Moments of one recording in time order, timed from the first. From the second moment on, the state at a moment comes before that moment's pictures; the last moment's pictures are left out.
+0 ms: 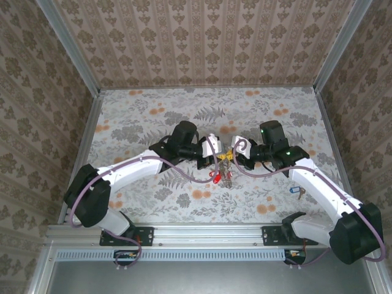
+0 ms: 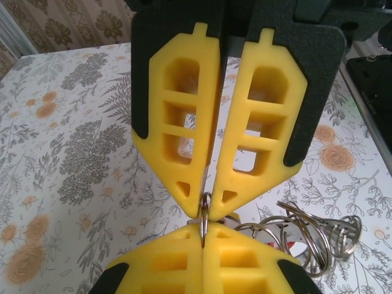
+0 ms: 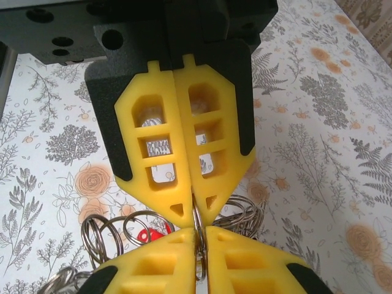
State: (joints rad) left arm -0.83 1.51 0.98 -0.01 0.63 0.50; right arm 0.36 1.14 0.83 -0.43 -0.67 -0.76
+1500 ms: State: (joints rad) left arm -0.84 1.51 1.05 -0.14 0.56 0.56; right arm 0.34 1.17 0.82 -0.41 -0.72 -0.75
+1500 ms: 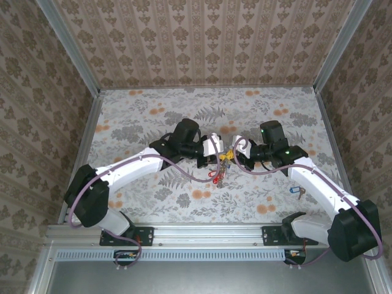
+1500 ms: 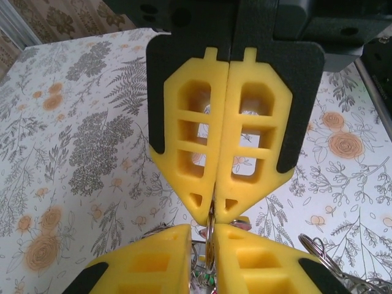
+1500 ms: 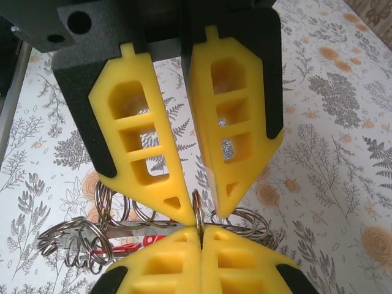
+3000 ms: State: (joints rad) left arm -0.77 1.53 0.94 0.09 0.73 0.42; right arm 0.34 1.17 0.79 -0.29 -0.75 -0.68
